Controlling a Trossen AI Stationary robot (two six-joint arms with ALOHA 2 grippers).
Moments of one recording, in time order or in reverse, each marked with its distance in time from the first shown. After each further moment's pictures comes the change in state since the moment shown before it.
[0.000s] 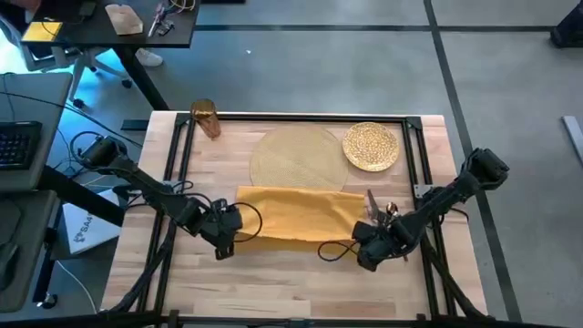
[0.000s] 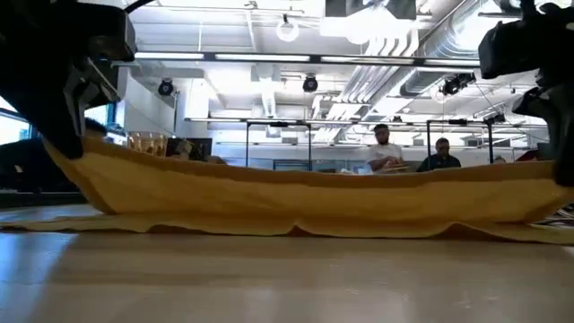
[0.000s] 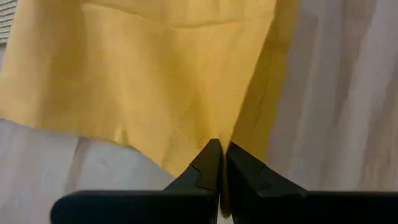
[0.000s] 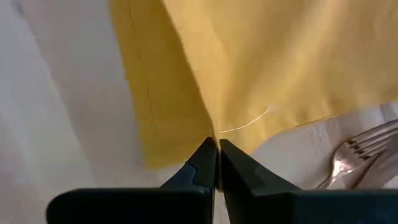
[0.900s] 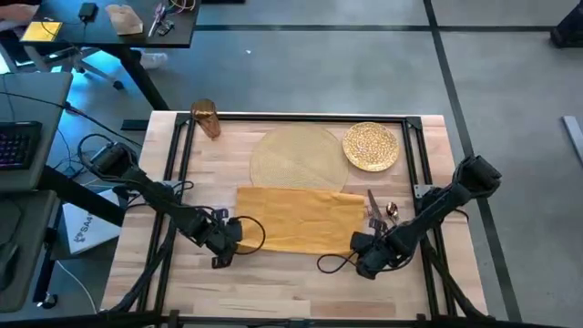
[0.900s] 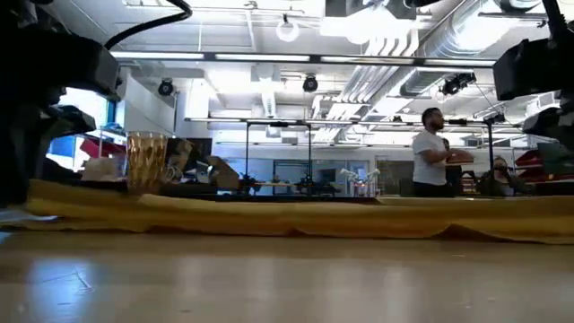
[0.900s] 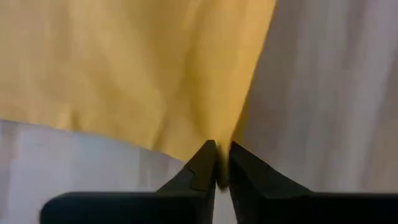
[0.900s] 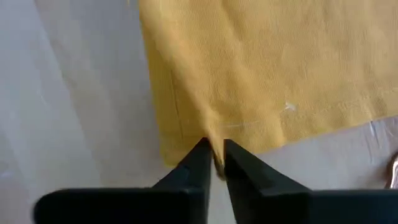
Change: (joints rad) left arm -0.048 0.133 -0.001 0.022 0.150 0.018; right arm 0.049 0.113 0.000 0.068 -0.026 -0.001
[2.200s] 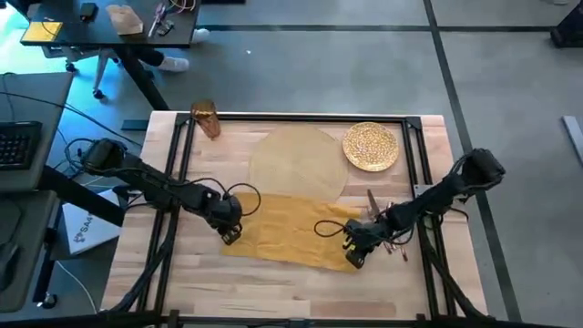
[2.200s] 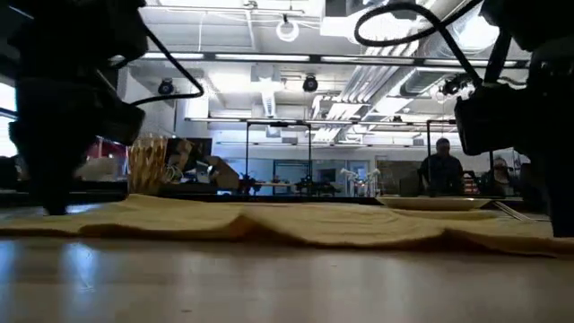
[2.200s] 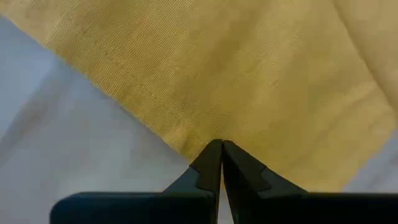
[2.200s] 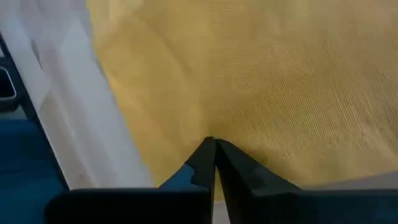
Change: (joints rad) left arm 0.283 -0.104 -0.183 -0.001 0.178 -0.280; right arm -0.205 -0.056 -0.292 0.644 -0.313 0.168
